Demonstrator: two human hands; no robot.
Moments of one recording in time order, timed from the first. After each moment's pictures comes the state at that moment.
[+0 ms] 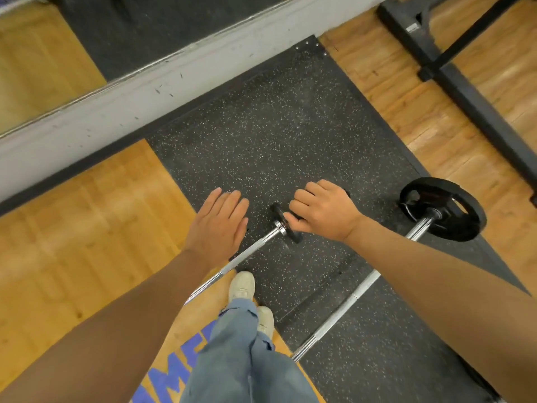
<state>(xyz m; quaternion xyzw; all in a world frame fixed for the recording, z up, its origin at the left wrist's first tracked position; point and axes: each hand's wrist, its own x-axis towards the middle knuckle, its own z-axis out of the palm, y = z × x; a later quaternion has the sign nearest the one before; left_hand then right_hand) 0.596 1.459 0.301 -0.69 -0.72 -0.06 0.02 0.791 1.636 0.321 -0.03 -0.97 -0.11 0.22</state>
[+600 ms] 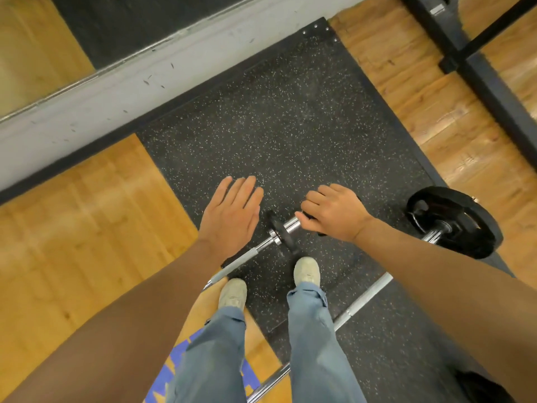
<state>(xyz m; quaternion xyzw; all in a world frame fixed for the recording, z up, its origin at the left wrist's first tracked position) 0.611 1.562 0.269 -0.68 -0.73 -0.02 0.05 0.808 1.727 0.262 -0.04 -0.98 -0.05 0.20</state>
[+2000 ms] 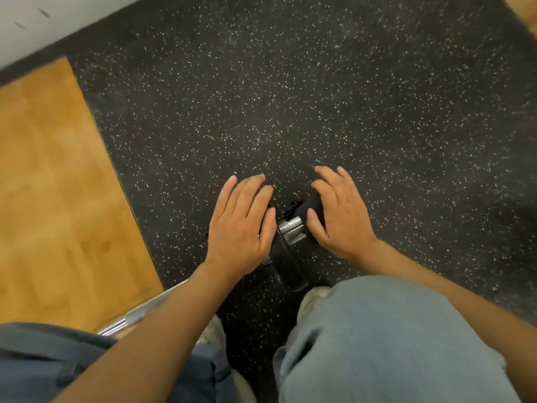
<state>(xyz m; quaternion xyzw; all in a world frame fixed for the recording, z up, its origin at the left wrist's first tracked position) 0.727 1.599 -0.104 -0.57 -0.80 -0.18 0.04 0.876 1.747 -0.154 -0.21 -0.95 0.16 0.18</state>
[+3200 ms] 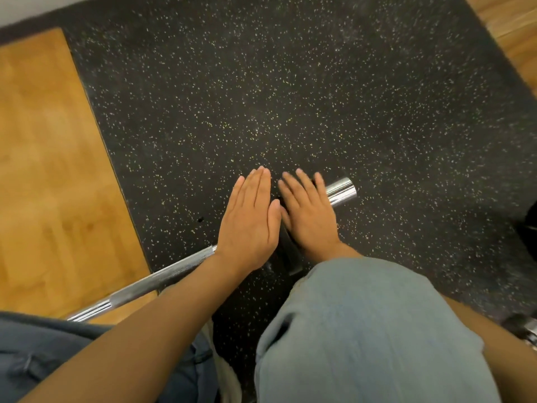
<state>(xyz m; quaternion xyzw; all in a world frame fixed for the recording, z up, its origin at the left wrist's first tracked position) 0.754 1.592 -0.113 -0.50 -0.84 -0.20 -0.12 0.852 1.704 -0.172 -0.24 -0.97 0.03 0.09</state>
